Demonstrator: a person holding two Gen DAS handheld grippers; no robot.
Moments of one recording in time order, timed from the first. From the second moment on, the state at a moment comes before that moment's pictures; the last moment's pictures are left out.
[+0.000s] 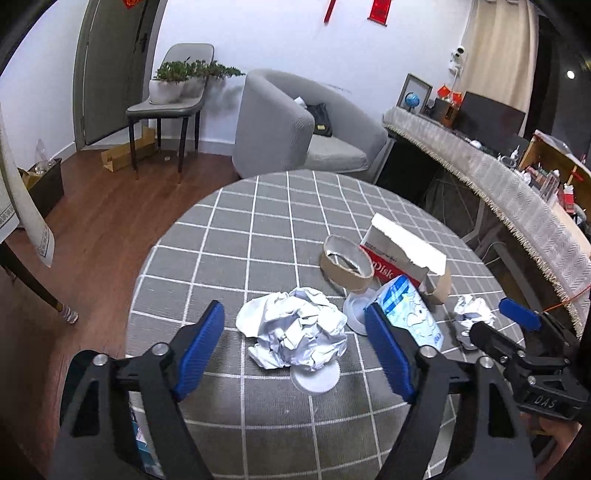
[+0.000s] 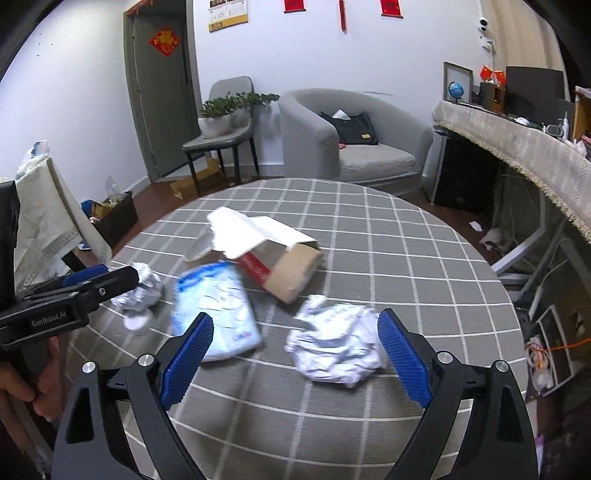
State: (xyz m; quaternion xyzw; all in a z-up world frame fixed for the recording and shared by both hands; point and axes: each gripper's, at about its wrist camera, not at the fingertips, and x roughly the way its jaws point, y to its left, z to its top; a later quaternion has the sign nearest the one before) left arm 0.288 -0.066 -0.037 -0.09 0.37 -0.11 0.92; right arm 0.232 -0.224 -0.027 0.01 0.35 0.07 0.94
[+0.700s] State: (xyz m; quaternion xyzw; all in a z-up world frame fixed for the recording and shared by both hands) left arm 0.290 -0.057 -0.029 -0.12 0.34 -0.12 0.92; right arm 0.254 -0.242 -0.046 0.02 0.41 0.07 0.91
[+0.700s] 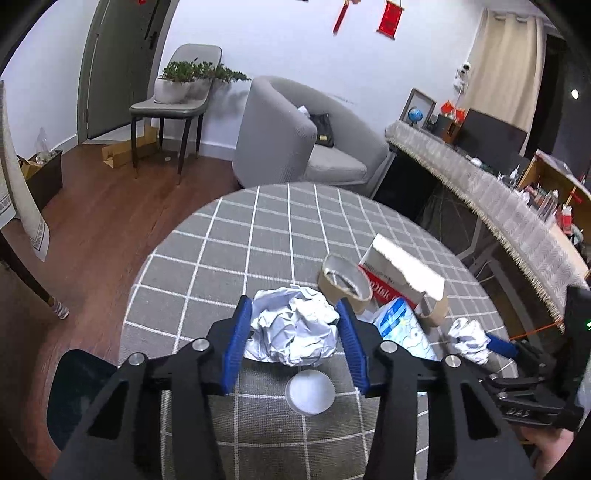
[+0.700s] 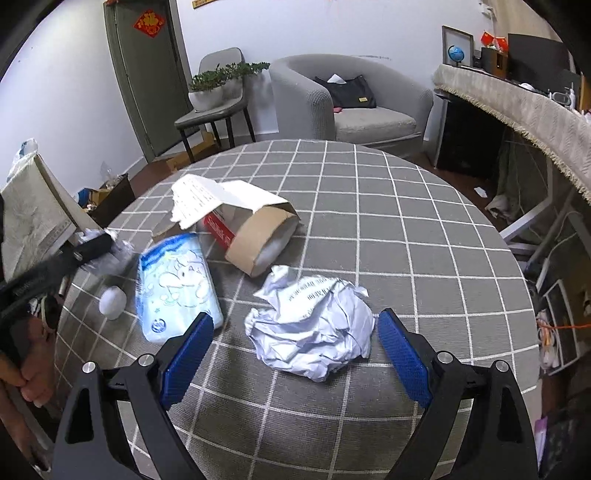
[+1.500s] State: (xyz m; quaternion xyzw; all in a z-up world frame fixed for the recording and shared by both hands) left arm 0.255 -0.014 -0.003 -0.09 0.32 -0.10 0.94; right arm 0.247 -0.225 -0.008 0.05 0.35 0.06 0.93
